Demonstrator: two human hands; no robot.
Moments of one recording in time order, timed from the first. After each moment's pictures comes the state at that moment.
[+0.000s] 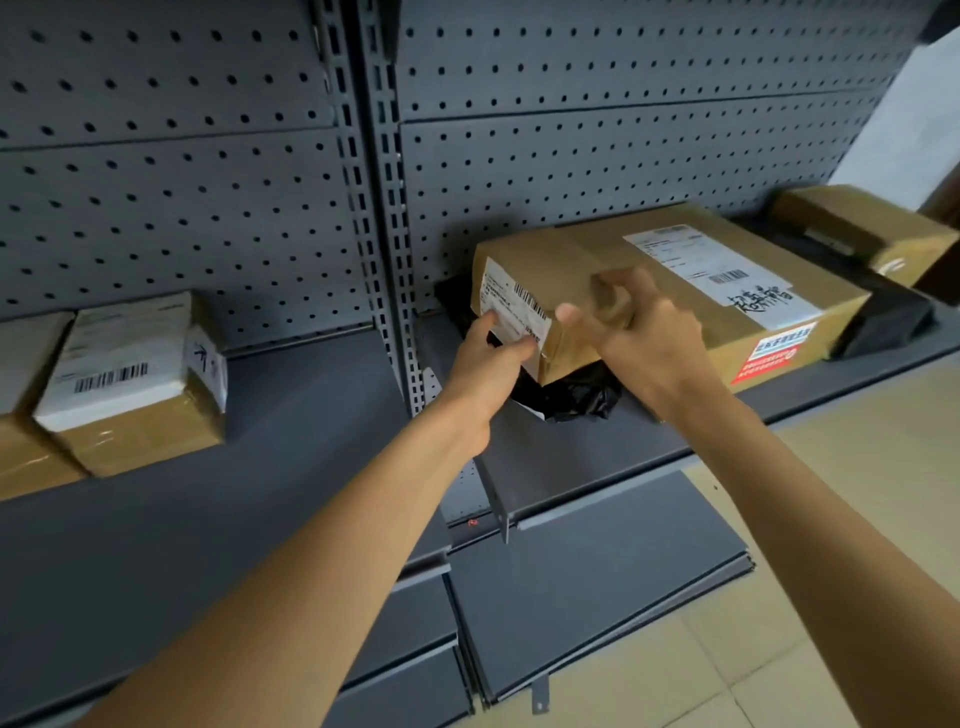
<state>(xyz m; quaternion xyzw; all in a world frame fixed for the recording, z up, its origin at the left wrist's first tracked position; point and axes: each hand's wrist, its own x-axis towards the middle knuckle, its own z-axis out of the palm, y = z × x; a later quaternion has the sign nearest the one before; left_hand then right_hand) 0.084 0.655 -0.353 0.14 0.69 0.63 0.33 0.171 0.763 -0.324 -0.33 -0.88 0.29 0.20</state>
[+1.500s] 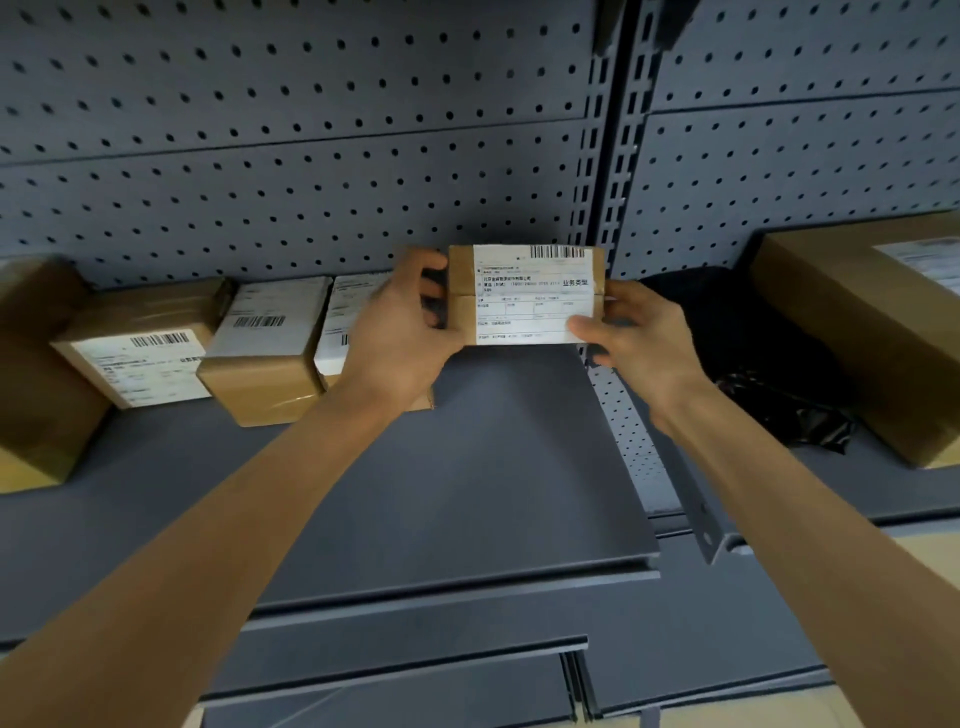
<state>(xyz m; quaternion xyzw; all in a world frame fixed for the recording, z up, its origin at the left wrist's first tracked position) -0.011 0.460 -0.328 0.21 0.87 0.45 -0.04 0.056 0.647 -0.354 -0.22 -0.75 0.60 0.18</state>
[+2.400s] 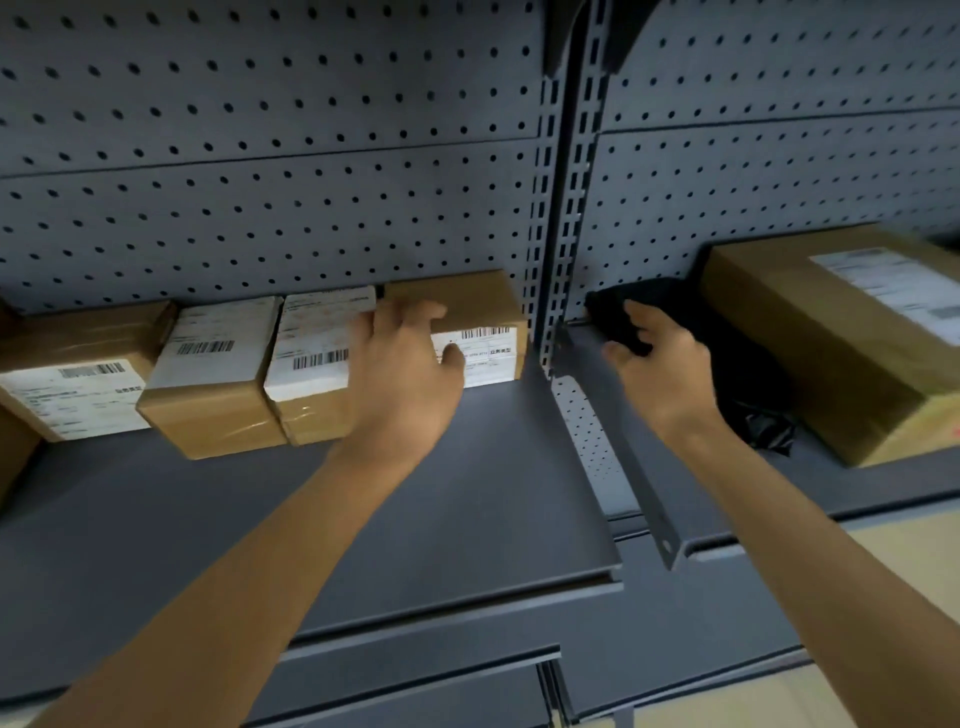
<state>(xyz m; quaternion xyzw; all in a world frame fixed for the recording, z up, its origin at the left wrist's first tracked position) 0.002 0.489 -0.344 0.18 0.94 0.28 -0.10 0.083 0.677 -0.356 -0.29 -0.84 0.41 0.20</state>
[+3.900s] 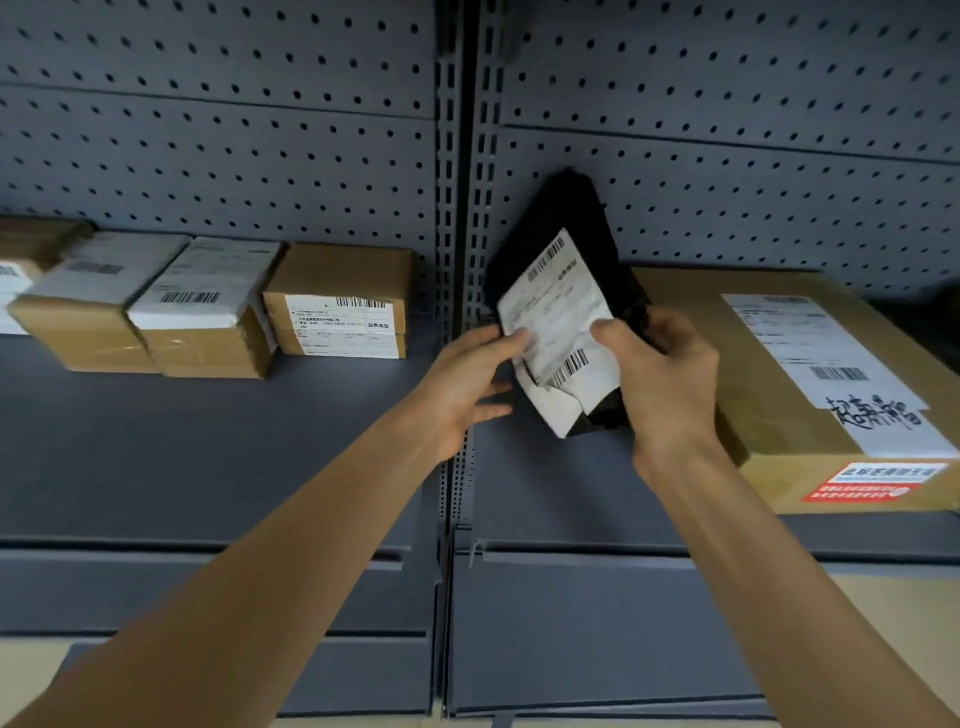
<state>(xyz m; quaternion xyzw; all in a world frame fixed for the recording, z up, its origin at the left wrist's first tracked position) 0.073 0.647 -0.357 0.00 0.65 0.71 0.28 0.139 0.774 -0.333 -0.27 -0.67 0.64 0.25</state>
